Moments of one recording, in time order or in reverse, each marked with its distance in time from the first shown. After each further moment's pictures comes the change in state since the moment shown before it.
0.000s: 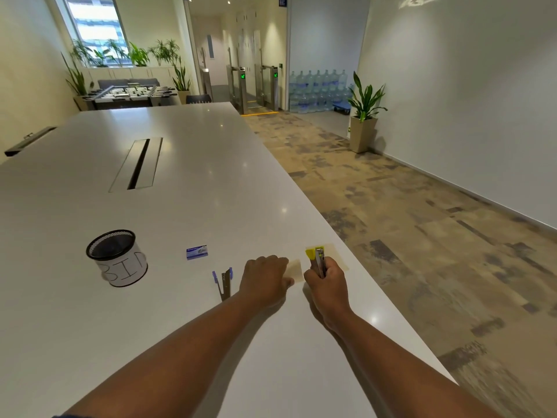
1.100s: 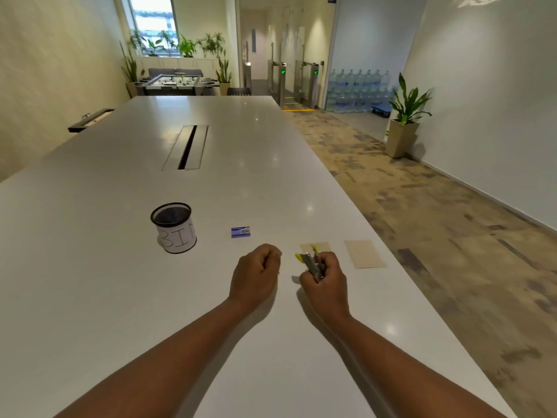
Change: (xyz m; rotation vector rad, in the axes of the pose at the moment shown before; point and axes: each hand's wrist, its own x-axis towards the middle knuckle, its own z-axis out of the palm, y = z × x) left_hand -0.095 -0.058 -0.044 -0.780 0.347 -0.301; right_hand -0.053 -0.016 0.064 -0.100 -0.100 -0.228
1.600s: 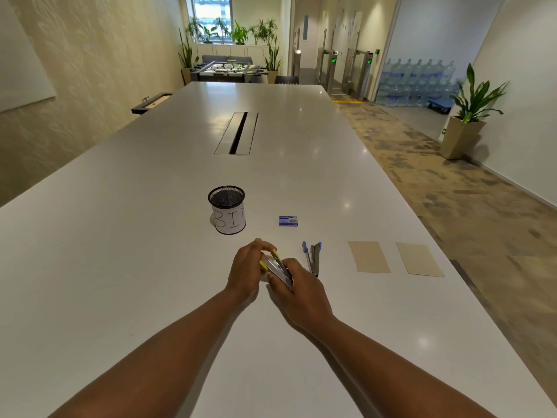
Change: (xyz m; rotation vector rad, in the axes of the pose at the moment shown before) left_hand -0.009 -0.064 -0.070 -0.487 0.161 -0.323; right_hand -0.042 -0.031 0.103 -0.323 -0.436 -0.252
